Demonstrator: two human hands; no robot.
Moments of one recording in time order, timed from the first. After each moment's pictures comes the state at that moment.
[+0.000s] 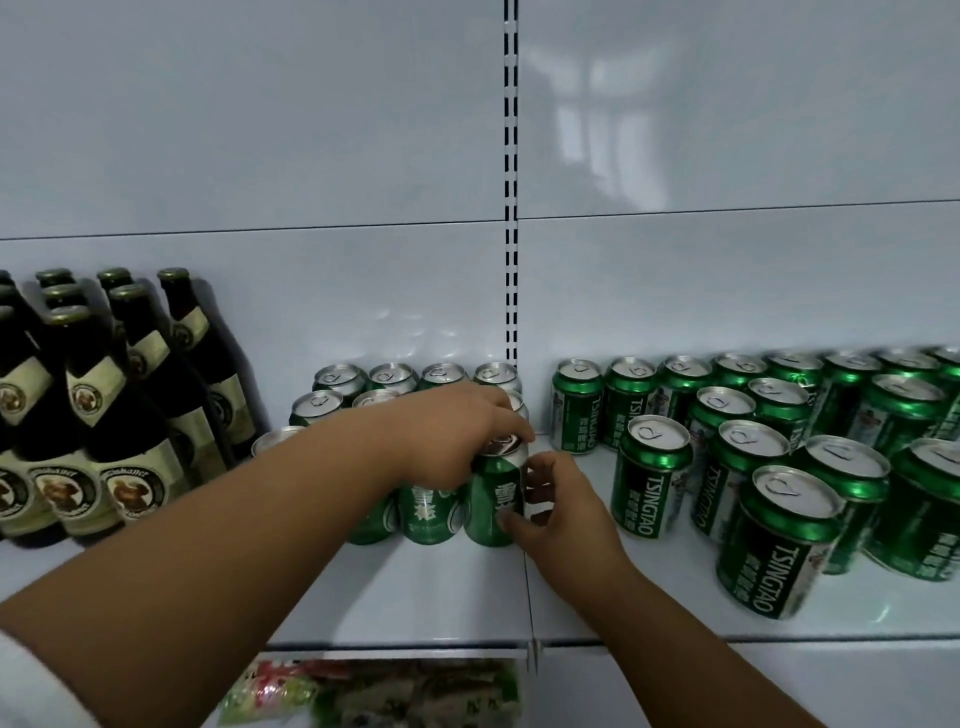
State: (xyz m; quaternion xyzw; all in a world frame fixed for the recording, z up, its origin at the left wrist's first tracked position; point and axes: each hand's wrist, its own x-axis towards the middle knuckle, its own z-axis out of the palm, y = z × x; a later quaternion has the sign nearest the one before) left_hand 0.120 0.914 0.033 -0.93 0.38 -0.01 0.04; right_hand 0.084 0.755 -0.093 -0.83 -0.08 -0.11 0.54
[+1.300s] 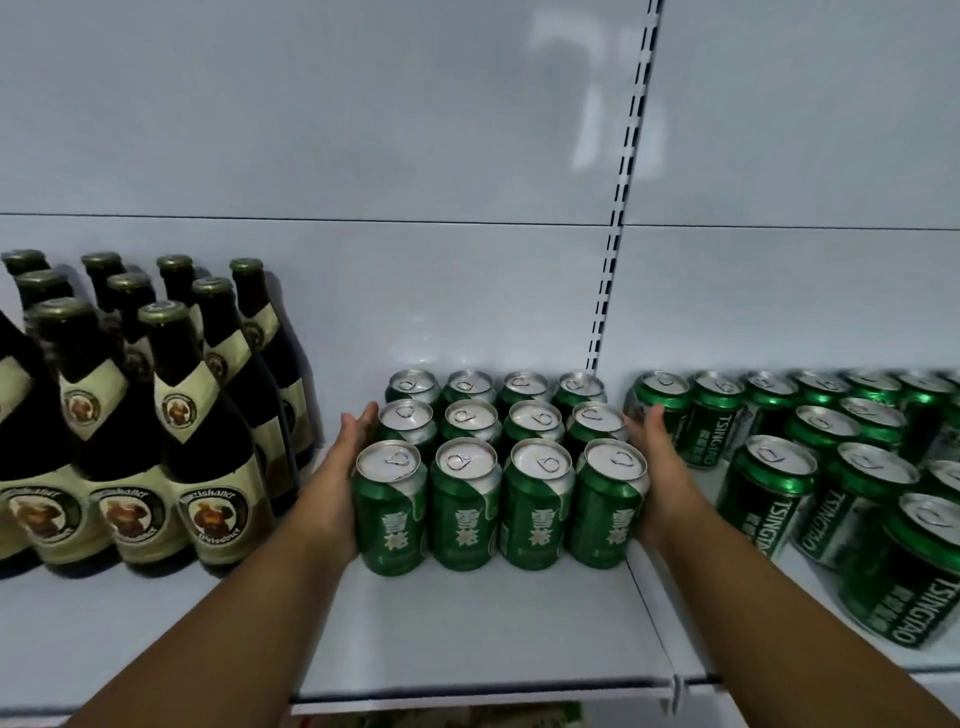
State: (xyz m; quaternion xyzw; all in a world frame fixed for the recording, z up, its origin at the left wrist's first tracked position) left_hand 0.145 1.079 -0.070 -0.46 -0.04 0.01 -0.88; right_hand 0.154 0.793 -0.064 -0.50 0.07 0.03 0.86
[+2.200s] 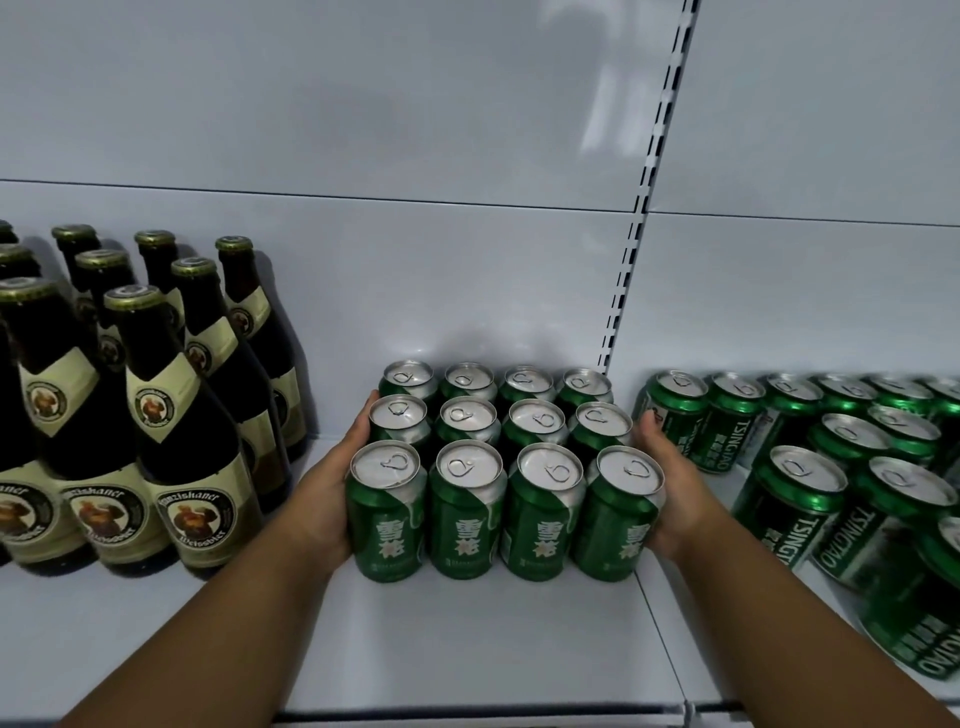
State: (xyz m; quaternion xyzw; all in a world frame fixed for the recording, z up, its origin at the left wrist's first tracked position) left_hand 0.151 1.080 -0.070 -0.47 -0.01 0.06 -0.88; right_hand 0.163 0.792 -0.068 -0.47 0.06 0.10 0.87
